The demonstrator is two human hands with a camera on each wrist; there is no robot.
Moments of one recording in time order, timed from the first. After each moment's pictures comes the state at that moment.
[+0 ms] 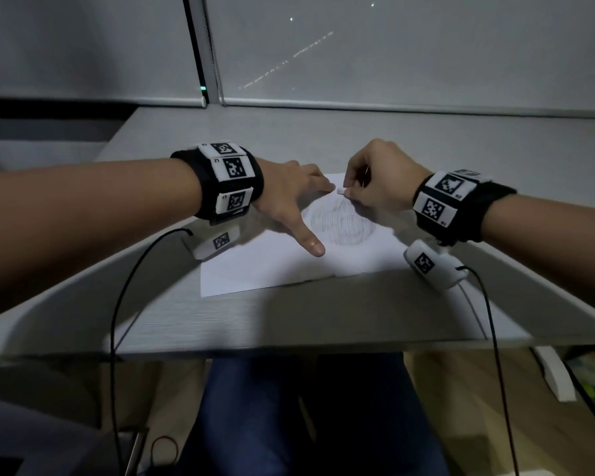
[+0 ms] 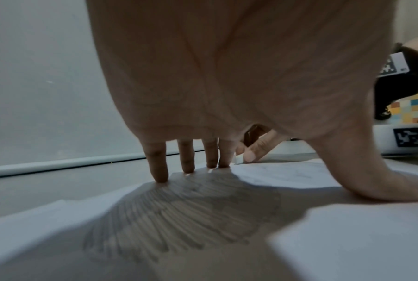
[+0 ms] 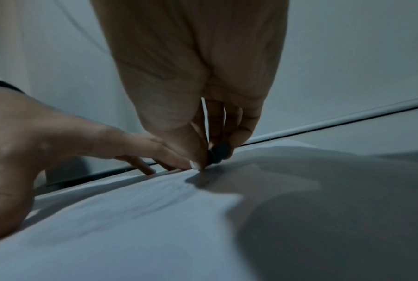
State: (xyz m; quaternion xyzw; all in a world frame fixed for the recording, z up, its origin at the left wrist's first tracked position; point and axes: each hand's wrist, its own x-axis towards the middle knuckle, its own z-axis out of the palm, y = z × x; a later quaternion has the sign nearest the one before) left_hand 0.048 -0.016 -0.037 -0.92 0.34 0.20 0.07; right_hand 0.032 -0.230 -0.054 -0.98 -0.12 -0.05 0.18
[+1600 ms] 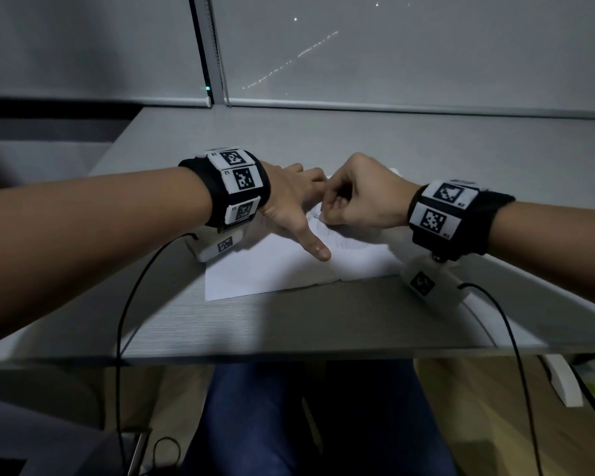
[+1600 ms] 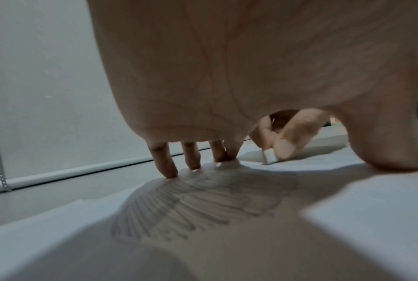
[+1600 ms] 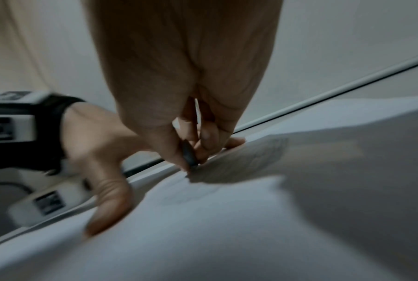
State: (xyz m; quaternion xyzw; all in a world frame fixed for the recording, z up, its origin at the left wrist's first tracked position) left_hand 0.051 -0.016 -0.047 -0.91 0.35 0.18 0.10; right_hand 0.011 -0.194 -0.054 -0.95 -0.20 0.01 0.25
